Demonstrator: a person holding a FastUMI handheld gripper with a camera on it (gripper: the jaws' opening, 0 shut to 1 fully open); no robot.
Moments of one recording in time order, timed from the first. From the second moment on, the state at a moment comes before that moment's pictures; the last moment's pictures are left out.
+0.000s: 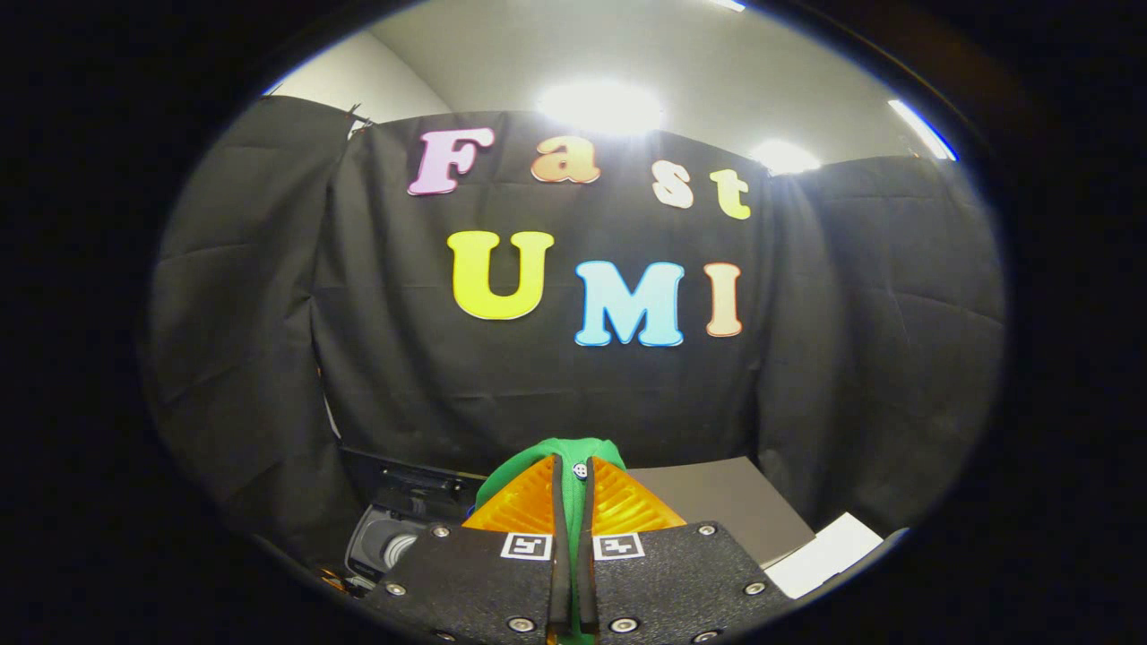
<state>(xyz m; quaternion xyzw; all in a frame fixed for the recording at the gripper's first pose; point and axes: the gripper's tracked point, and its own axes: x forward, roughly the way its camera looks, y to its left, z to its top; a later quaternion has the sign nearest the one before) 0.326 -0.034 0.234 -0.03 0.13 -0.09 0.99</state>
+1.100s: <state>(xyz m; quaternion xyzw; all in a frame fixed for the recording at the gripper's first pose) 0.426 0.184 0.040 -0.03 0.26 -0.09 0.96</state>
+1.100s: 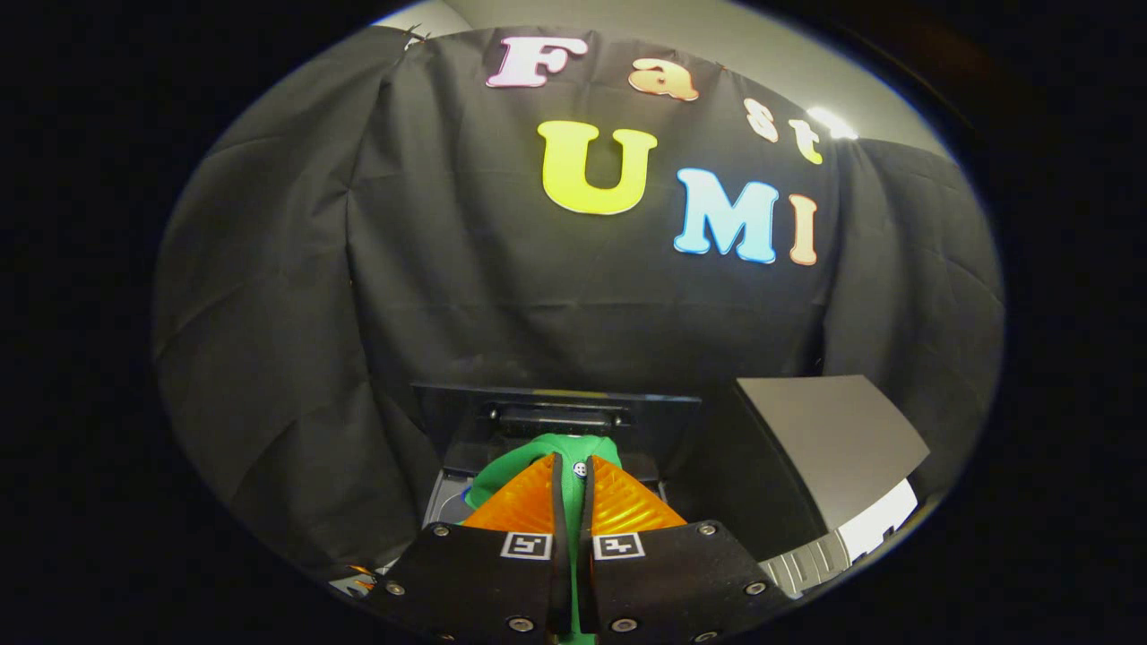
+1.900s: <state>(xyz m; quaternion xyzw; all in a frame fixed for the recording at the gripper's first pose) 0.442 0.193 -0.133 -0.05 0.38 -0.09 0.92</state>
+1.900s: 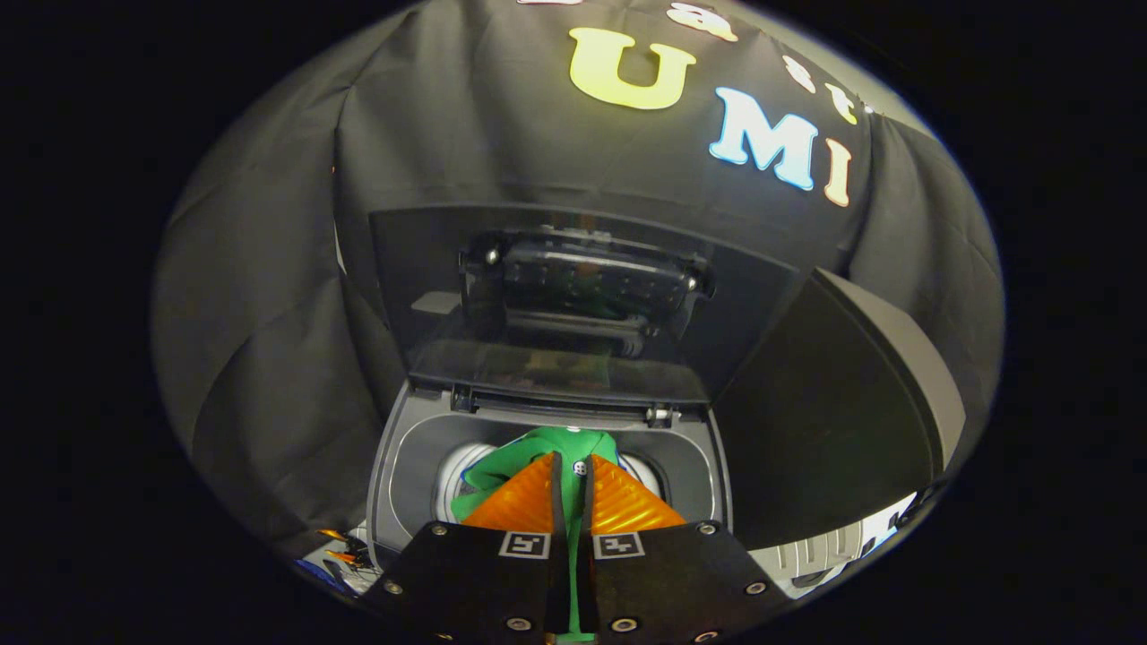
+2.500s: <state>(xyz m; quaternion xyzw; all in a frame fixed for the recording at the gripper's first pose) 0.459 0.198 -0.207 -0.02 0.44 -0.08 0.90</state>
